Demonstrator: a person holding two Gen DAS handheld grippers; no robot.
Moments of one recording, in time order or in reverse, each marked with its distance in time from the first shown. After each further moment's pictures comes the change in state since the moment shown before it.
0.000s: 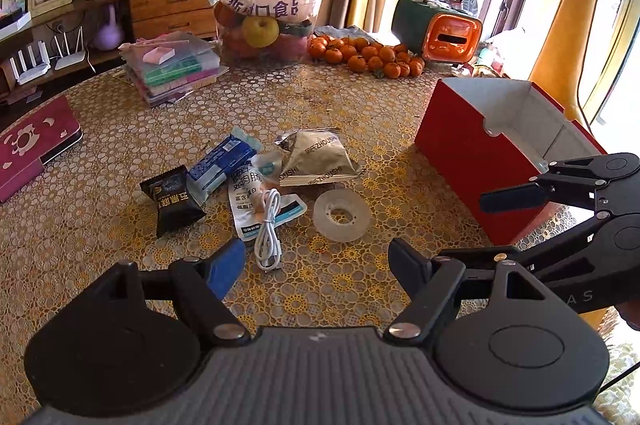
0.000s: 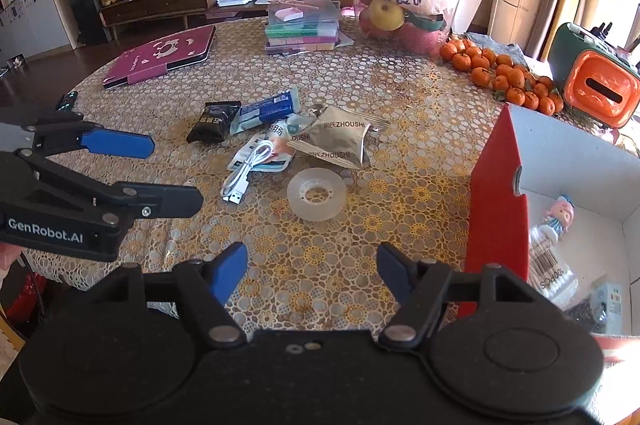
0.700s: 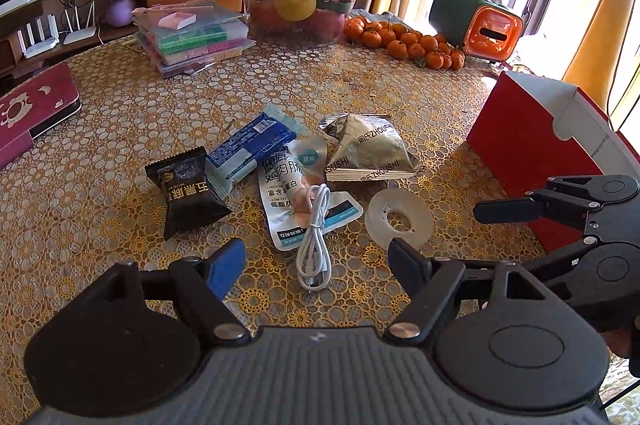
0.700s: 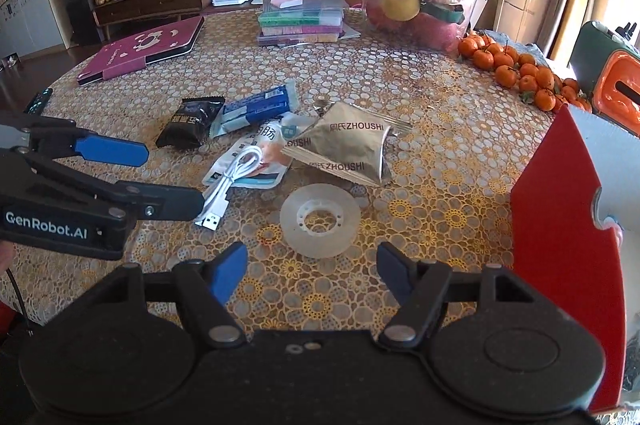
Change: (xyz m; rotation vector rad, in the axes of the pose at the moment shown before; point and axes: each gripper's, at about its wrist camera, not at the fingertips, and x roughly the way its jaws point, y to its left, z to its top) left arm 0.060 0.039 0.000 -0.057 0.026 0.017; right arm 0.079 0.002 0.010 -0.012 -0.011 -0.018
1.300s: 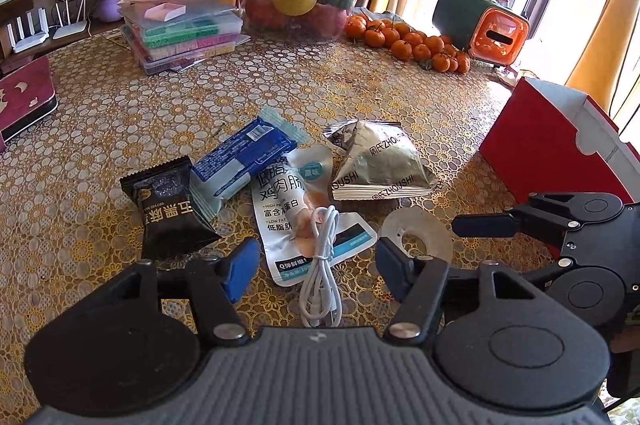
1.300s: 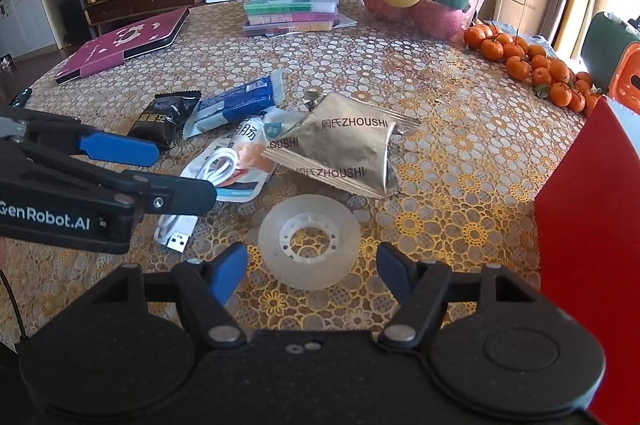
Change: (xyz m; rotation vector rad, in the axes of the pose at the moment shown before) left arm 0.036 0.008 0.011 -0.011 -0.006 -0.036; right arm 0.043 -0.007 0.006 0.011 0.001 -0.008
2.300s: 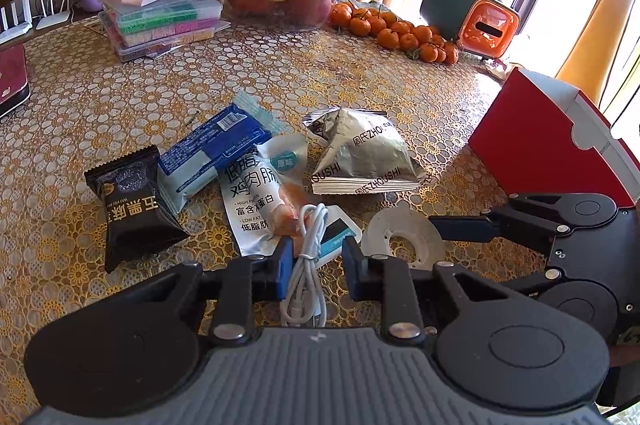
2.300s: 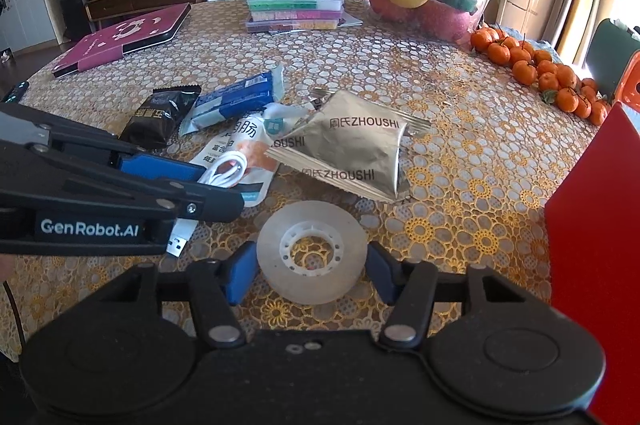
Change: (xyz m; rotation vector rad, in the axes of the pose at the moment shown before) left arm 0.017 -0.002 0.000 -0.013 0.025 -0.056; right arm 0.010 0.004 -0.001 -0.024 -0.008 -0.009
